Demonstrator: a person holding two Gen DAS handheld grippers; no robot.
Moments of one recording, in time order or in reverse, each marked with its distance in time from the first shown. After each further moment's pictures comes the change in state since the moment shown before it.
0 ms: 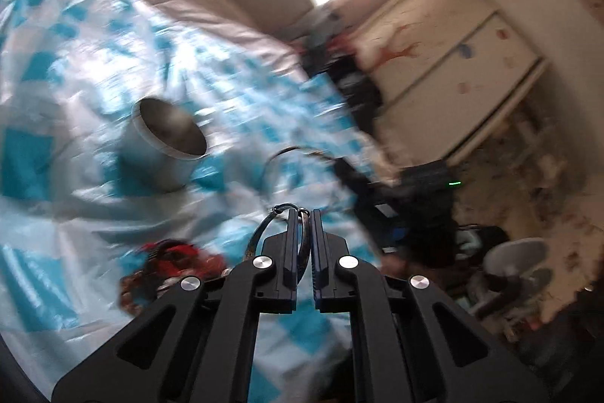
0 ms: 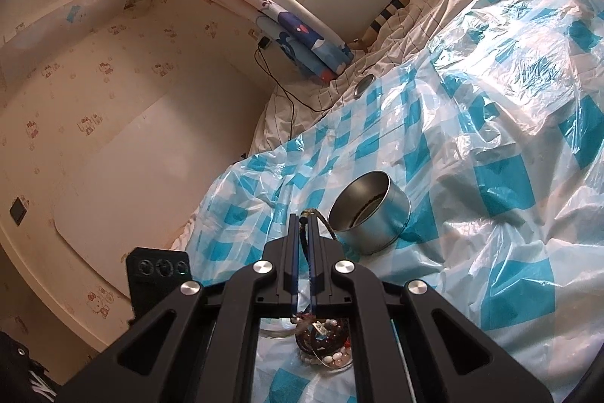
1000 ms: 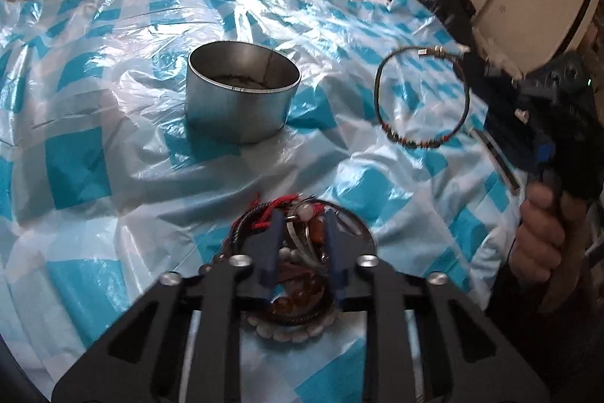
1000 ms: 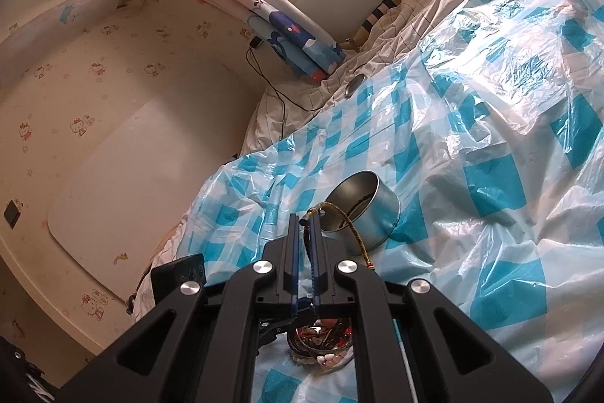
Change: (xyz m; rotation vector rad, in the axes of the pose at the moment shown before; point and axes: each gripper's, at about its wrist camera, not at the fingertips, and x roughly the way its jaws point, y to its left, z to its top) left arm 0.059 0.019 -0.020 0.178 0.286 0.496; right arm 0.000 -0.003 0.001 -0.002 0.009 -0.036
